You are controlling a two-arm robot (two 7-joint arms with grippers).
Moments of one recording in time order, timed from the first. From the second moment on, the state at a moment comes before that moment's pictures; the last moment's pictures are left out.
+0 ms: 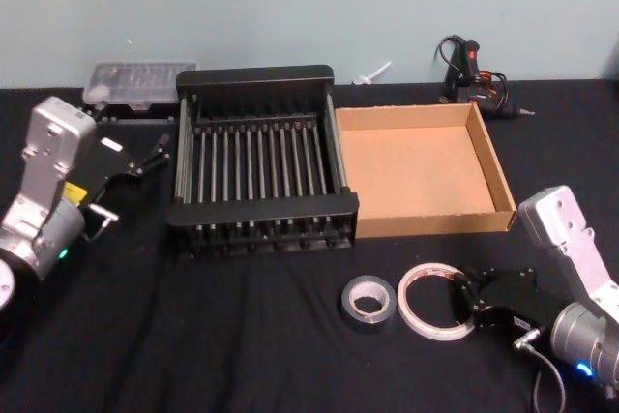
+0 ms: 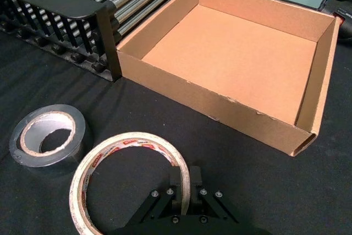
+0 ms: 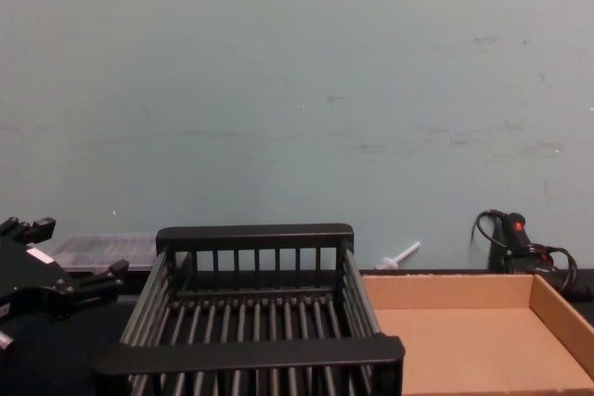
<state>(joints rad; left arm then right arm) -0.20 0.60 0.45 -1.41 -0.25 -0.12 0.03 -0.12 0.57 -0.30 -1.73 0.33 0.37 0.22</state>
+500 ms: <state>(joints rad) -0.20 0.60 0.45 -1.41 -0.25 -0.12 0.03 -0.13 0.56 -0.27 -1.75 0.32 0.35 0.25</state>
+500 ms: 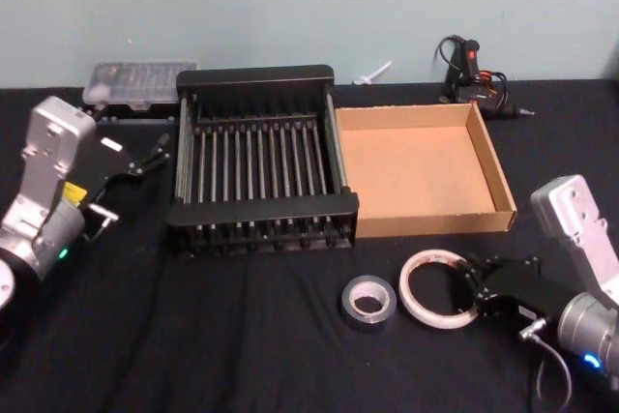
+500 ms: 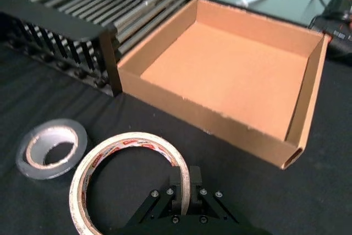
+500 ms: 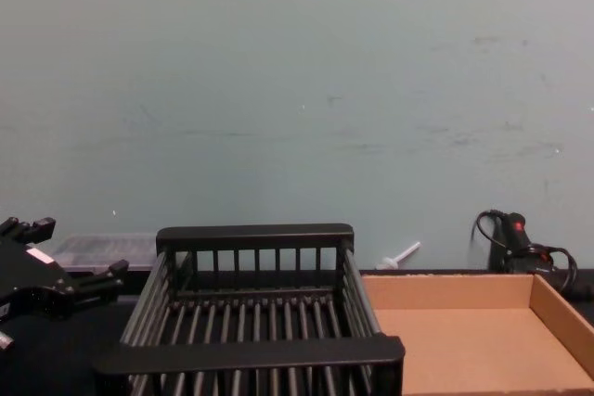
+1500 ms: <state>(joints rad) -0.20 0.60 0.45 -1.41 -0.25 -0.12 0.03 -0.02 0.51 -0.18 -1.74 0.29 0.32 0.29</state>
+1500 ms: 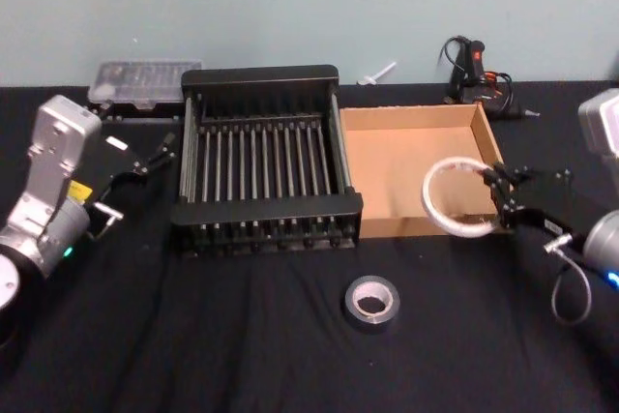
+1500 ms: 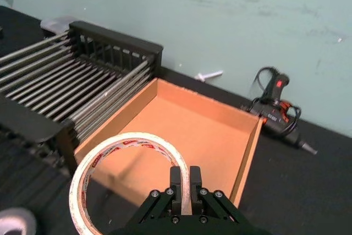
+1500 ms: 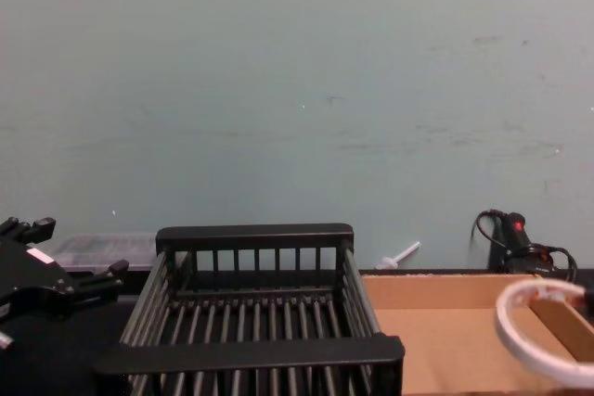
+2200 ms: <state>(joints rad) -0.20 0.60 0.45 -1.41 -0.25 -0.12 0.03 0.28 0.42 -0.27 -1.51 0.26 0.23 0.36</state>
